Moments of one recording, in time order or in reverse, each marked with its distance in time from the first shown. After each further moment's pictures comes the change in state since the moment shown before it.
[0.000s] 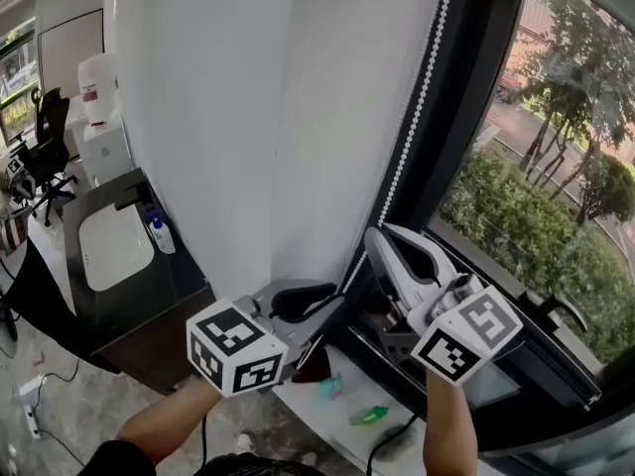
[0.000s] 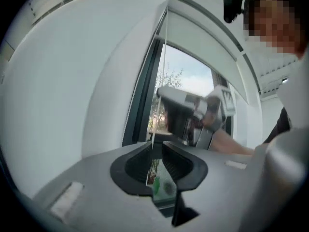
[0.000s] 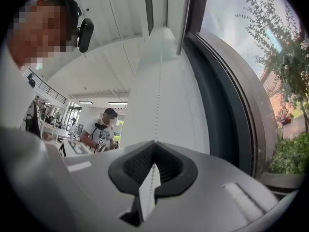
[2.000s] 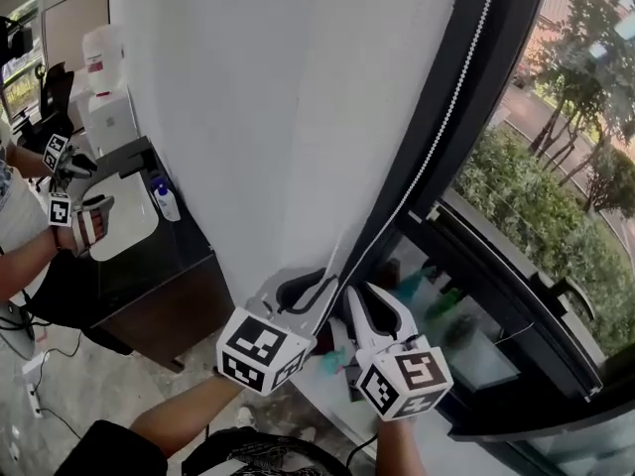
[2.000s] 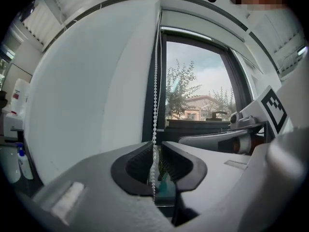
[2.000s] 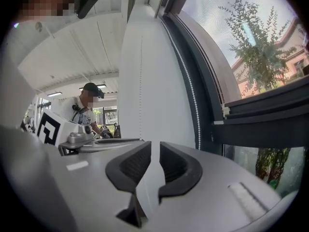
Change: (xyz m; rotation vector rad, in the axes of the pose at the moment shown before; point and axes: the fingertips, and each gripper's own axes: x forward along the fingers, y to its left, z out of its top) left arm -0.013 0.027 -0.059 0.081 -0.016 0.273; right arm -0.051 0.028 -0.162 0.156 0.251 -0.305
